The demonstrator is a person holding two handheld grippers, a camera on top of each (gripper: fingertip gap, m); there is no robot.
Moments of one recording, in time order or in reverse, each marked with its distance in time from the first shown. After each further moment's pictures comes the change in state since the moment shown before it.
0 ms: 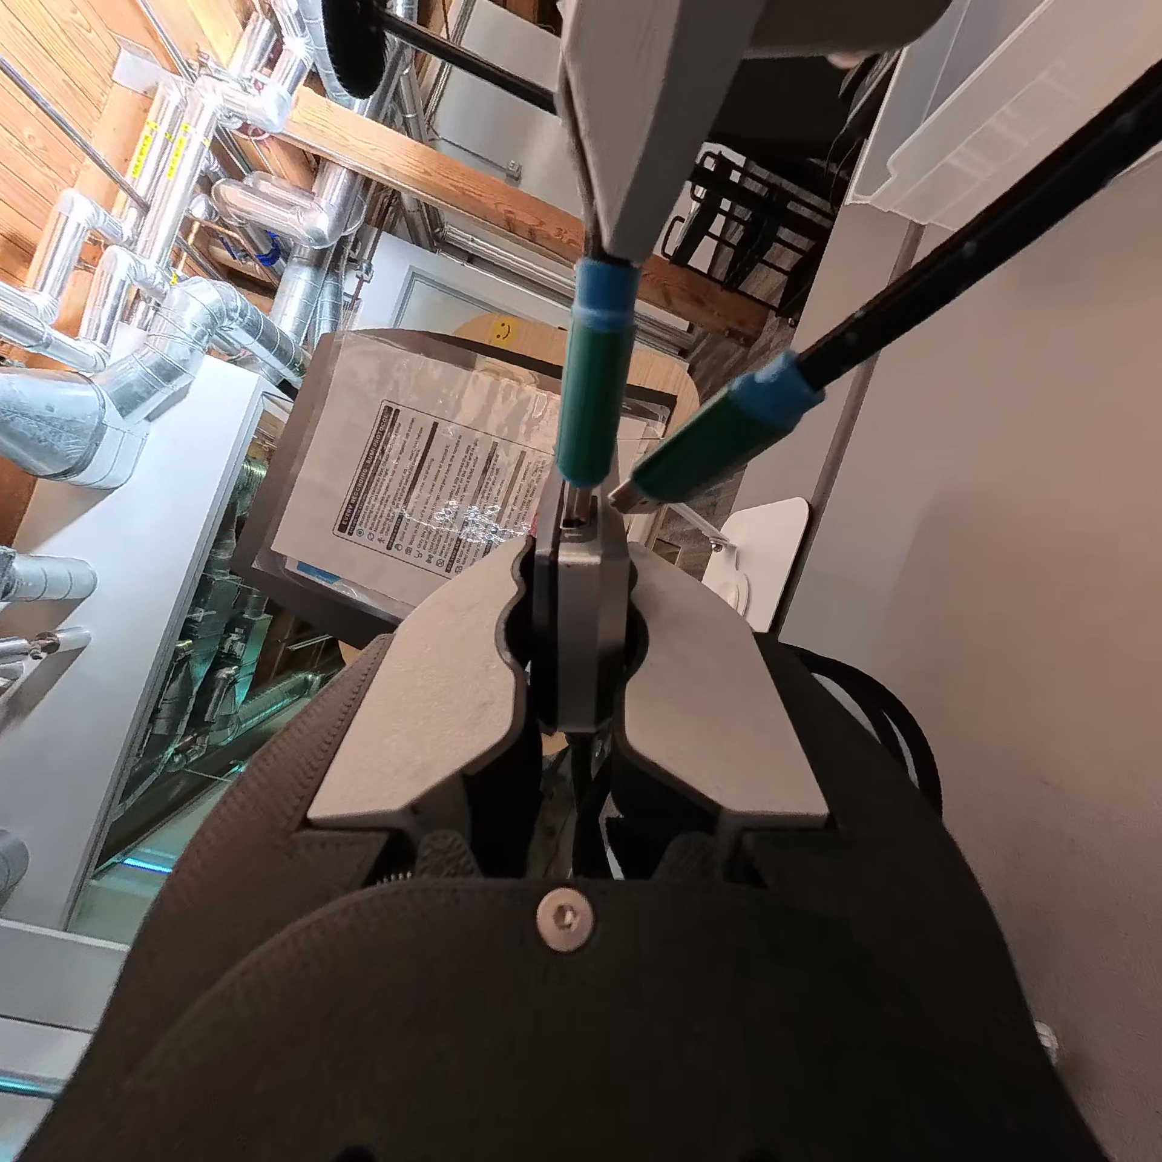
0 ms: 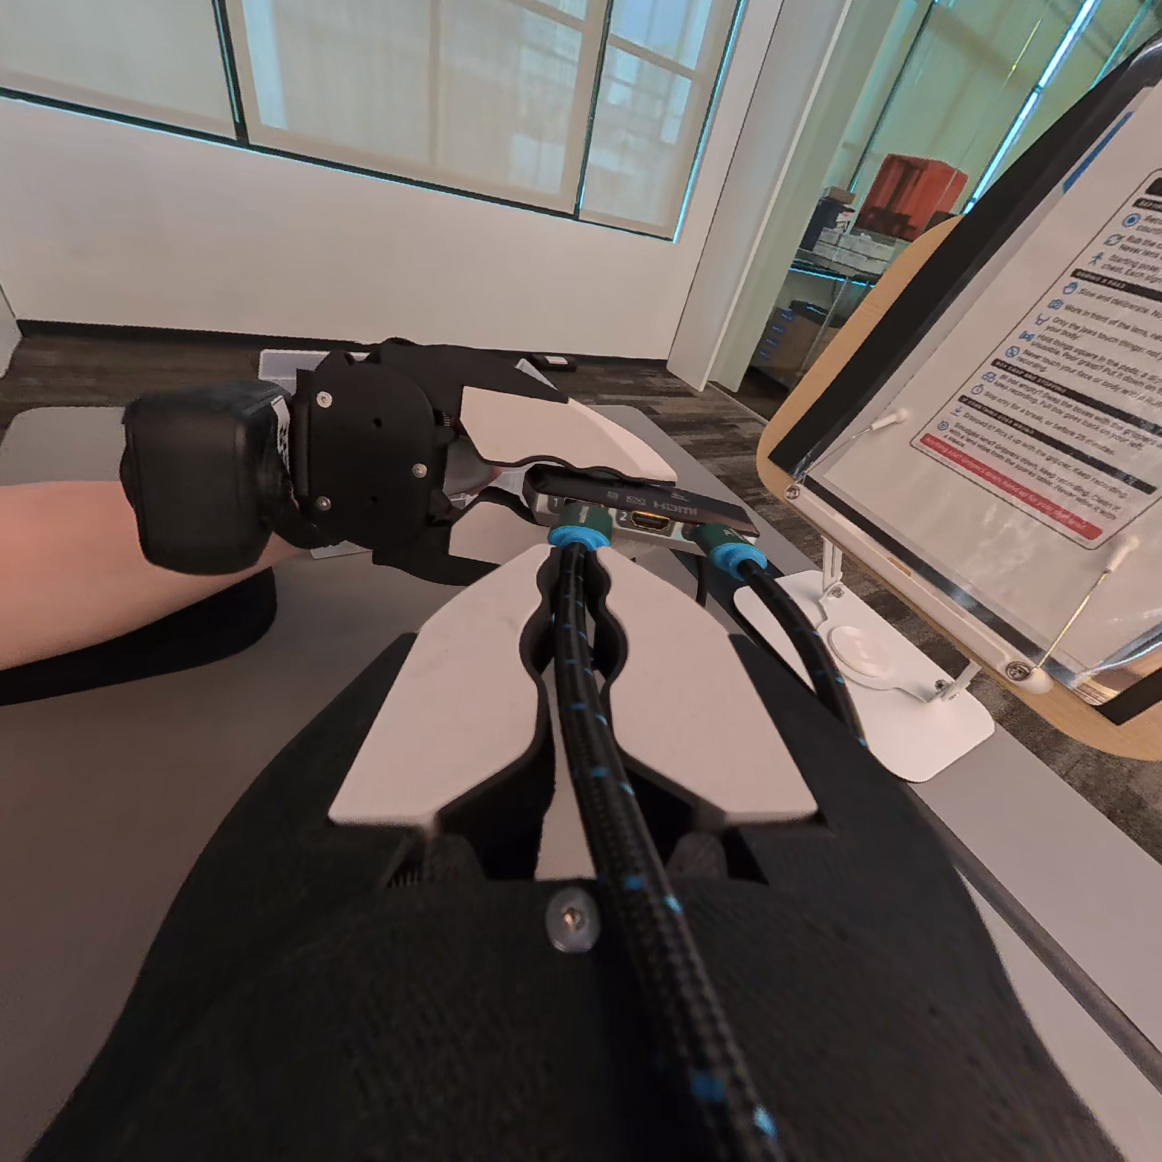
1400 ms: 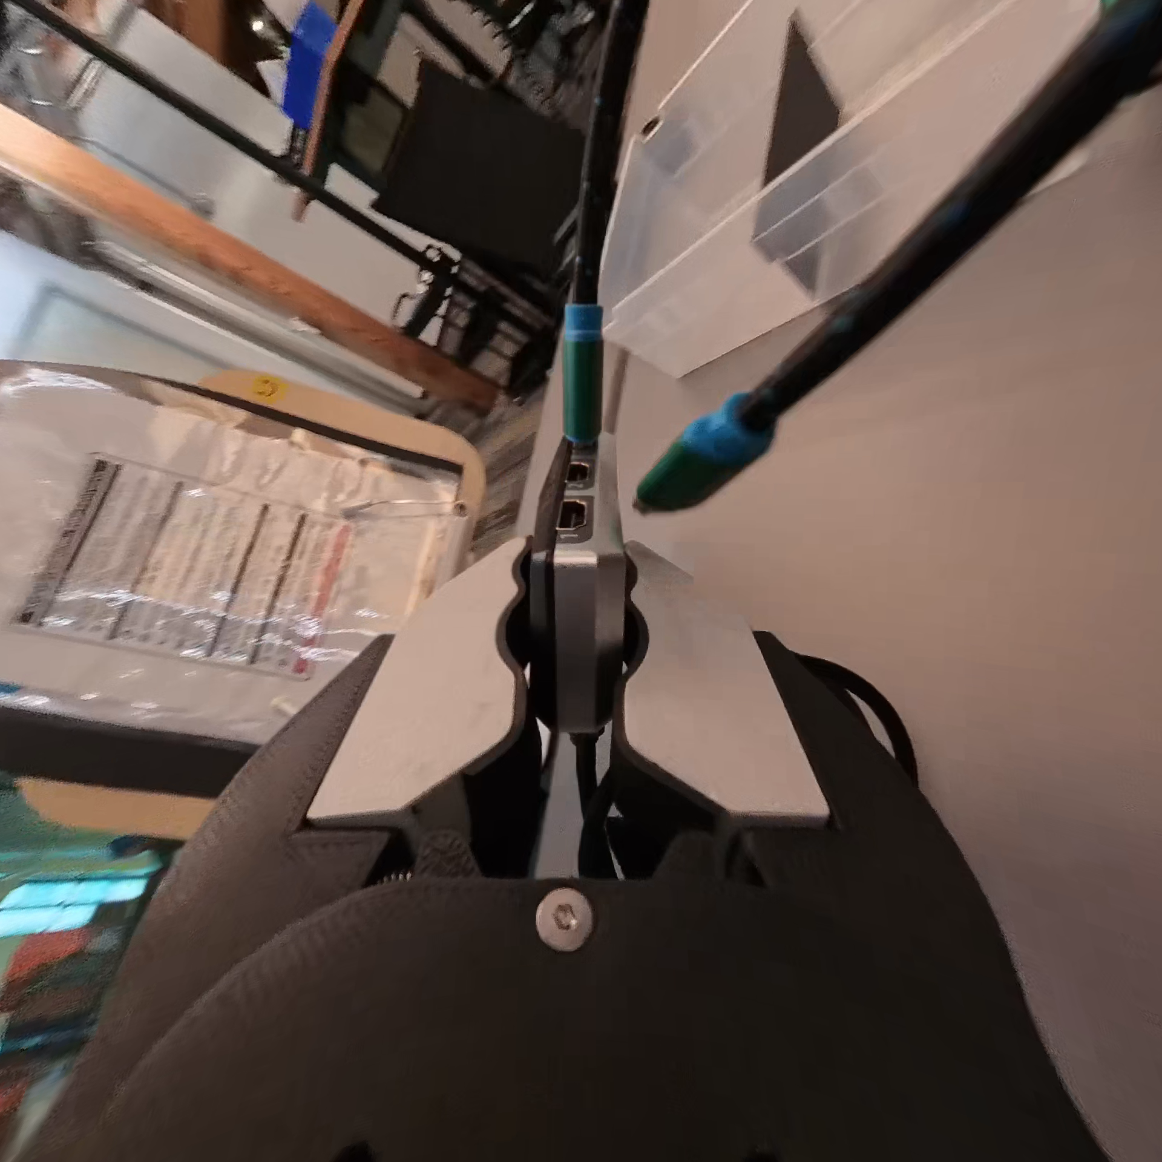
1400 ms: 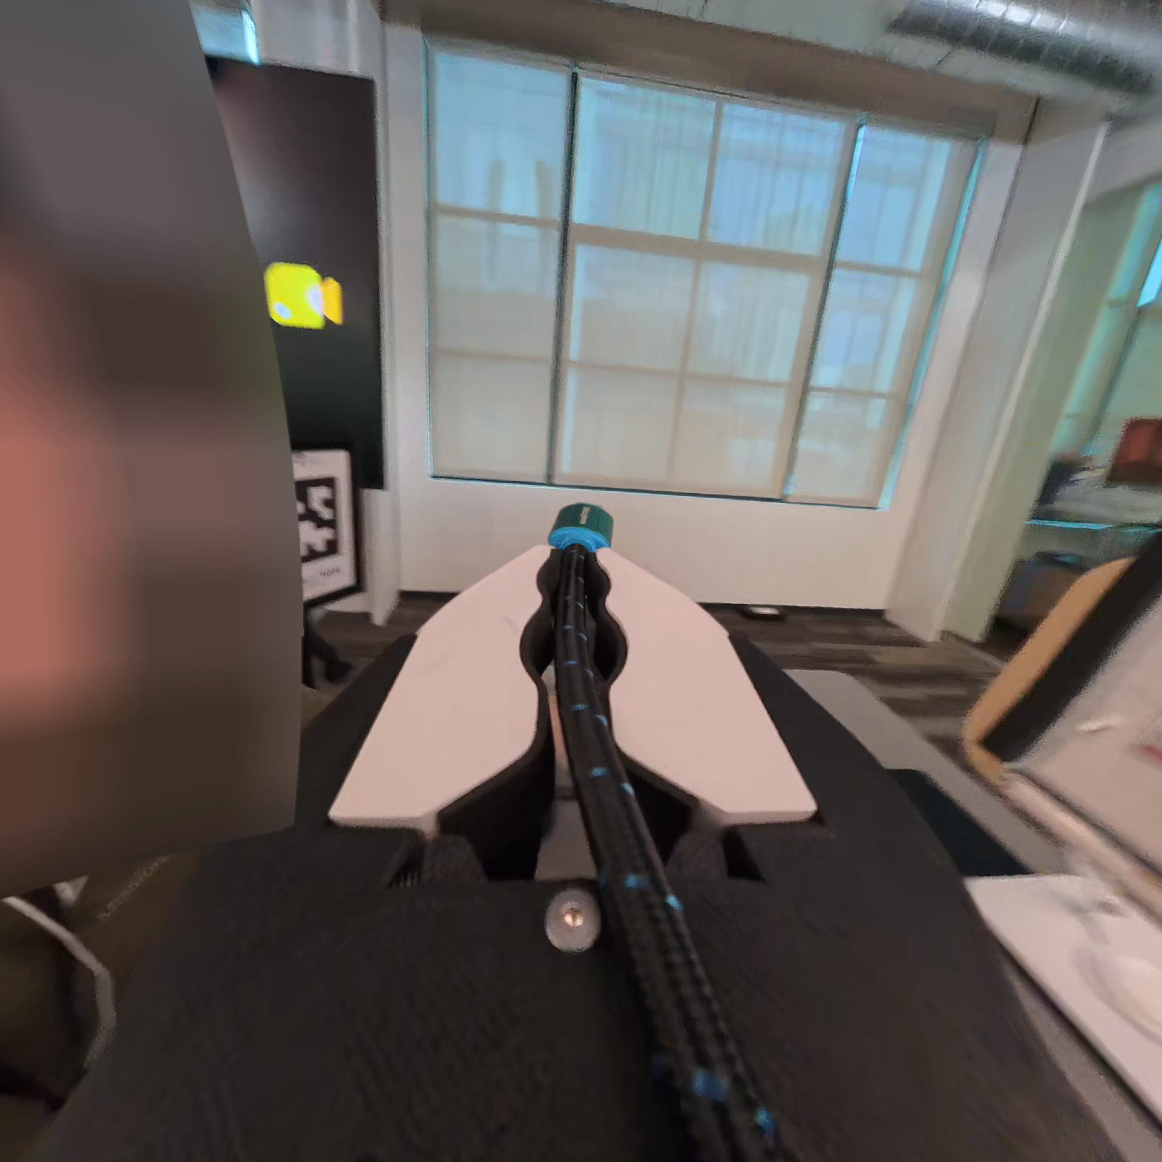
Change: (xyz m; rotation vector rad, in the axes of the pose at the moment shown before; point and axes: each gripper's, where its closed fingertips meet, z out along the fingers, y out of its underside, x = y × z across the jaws) left arm 0.026 -0.031 -0.029 0.128 0.488 -0.205; right arm -0.062 -0.153 -0.129 0.459 -0.370 0.156
